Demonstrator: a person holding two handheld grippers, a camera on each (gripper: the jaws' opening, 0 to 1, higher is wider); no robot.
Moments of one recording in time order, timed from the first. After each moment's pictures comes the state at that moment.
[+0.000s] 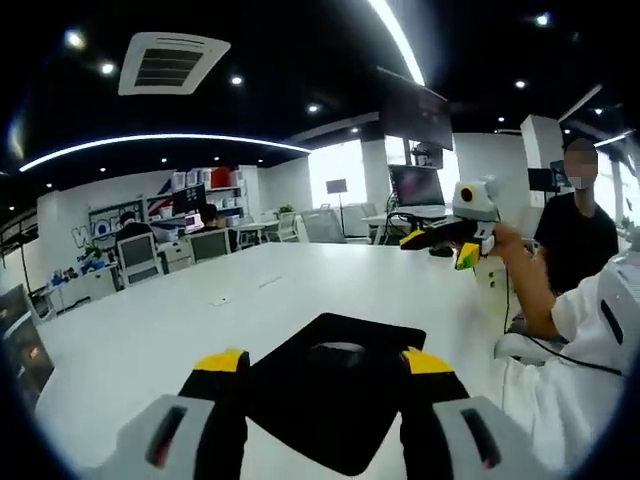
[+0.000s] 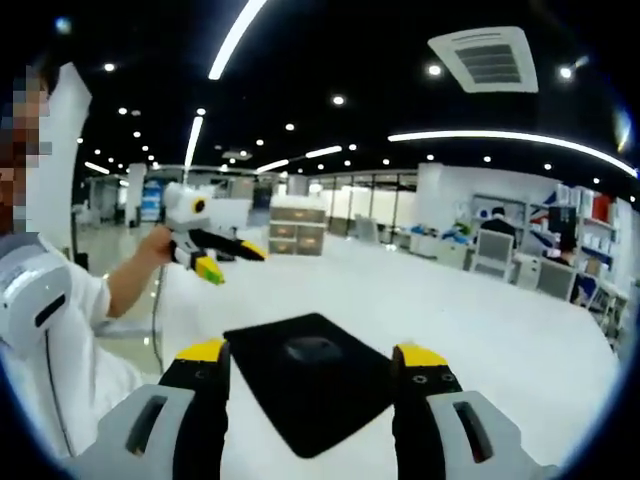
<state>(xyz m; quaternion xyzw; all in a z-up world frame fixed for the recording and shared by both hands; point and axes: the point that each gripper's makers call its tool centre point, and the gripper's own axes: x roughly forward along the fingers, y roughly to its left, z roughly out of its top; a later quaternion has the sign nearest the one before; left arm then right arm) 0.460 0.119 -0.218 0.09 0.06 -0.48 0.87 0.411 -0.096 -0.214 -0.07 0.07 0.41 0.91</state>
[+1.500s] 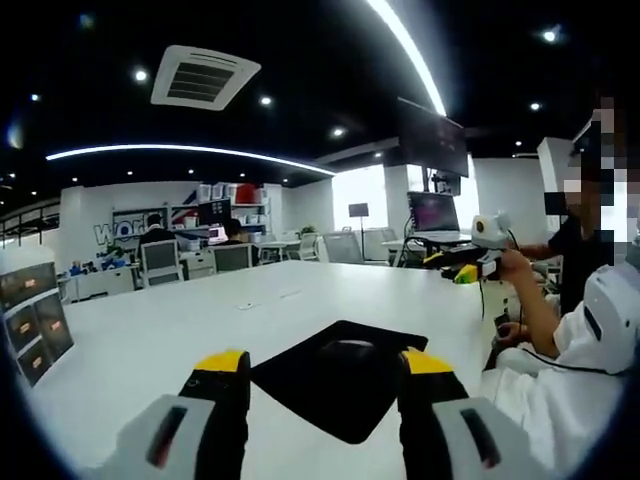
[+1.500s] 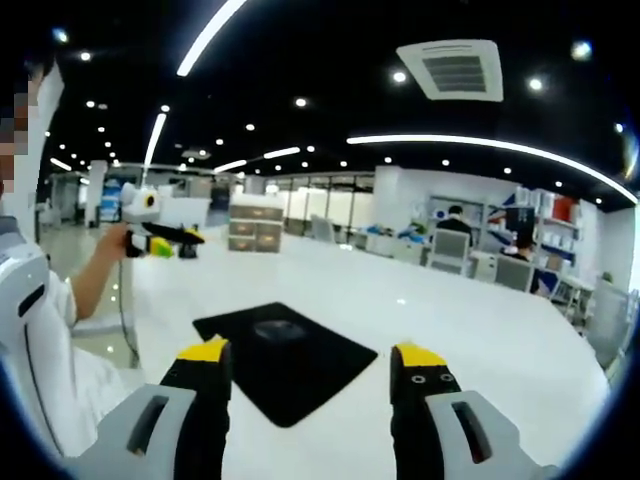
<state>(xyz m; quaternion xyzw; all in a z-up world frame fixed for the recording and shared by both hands) 0.436 0.170 -0.212 0.04 0.03 -0.45 0.89 0.396 -0.131 -0.222 -0.07 0.06 0.33 0.94</state>
